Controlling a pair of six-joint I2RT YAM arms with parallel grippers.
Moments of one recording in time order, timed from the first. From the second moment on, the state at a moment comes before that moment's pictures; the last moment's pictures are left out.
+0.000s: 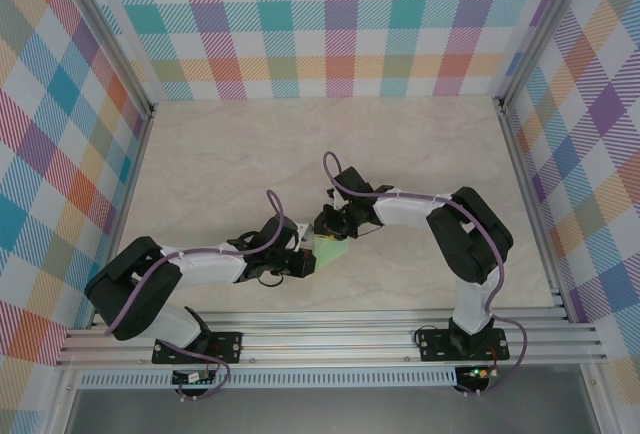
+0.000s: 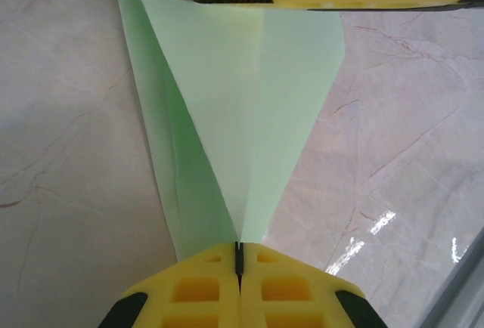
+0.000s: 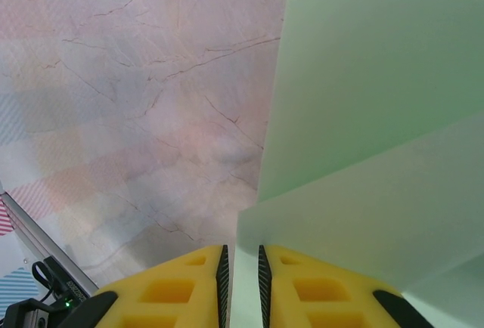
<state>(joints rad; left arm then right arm) -0.76 1.46 0.52 0.03 0.30 -0.58 0.71 1.87 1.09 -0.27 -0.49 0.81</state>
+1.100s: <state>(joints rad) -0.74 1.47 0.50 0.07 0.31 -0.60 0.71 1.87 1.09 -0.29 -0.46 0.81</state>
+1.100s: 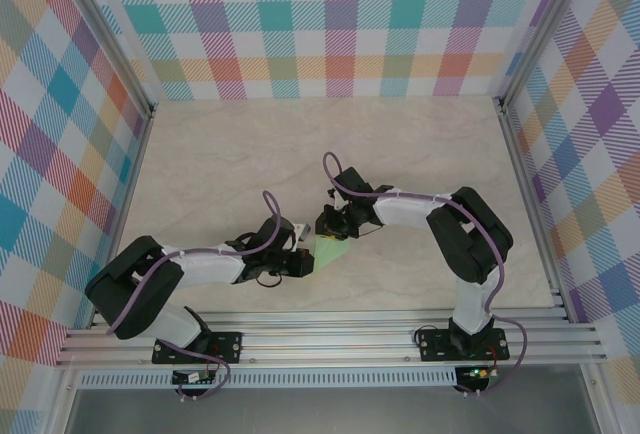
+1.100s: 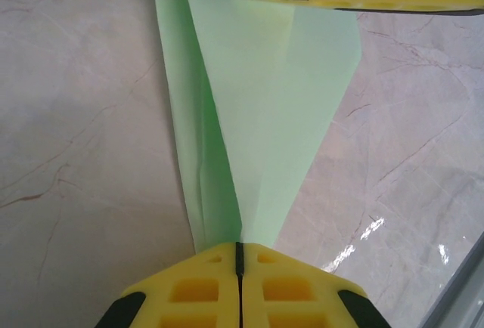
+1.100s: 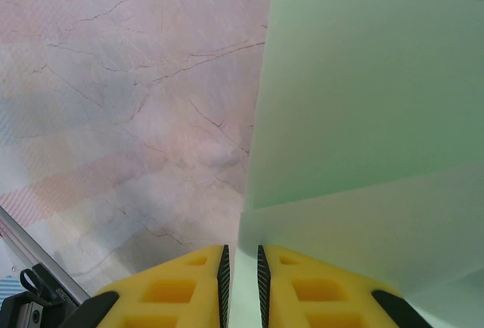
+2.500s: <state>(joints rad) -0.74 1.39 0.49 0.01 0.20 -0.56 0.71 1.90 1.11 -0.29 -0.47 0.81</state>
